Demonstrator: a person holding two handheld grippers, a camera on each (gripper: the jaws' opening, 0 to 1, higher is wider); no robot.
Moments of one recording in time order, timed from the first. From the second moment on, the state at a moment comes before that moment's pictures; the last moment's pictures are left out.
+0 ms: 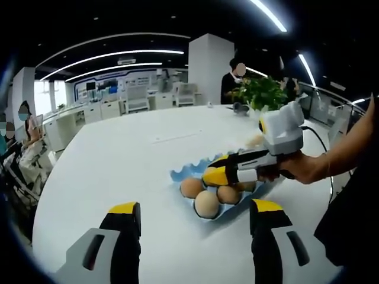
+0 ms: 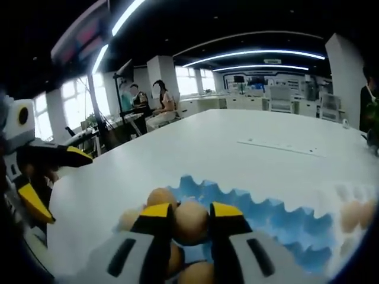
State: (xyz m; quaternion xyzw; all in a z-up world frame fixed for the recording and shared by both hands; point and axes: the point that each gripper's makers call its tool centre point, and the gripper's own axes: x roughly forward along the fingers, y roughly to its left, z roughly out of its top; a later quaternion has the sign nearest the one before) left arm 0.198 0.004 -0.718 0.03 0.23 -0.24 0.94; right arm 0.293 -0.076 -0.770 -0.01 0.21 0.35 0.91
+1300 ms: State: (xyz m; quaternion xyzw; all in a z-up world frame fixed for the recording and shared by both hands) left arm 0.200 -0.003 -0.716 0.04 0.22 -0.25 0.94; right arm 0.305 -0.363 -0.741 0.03 0.16 0.02 0.99
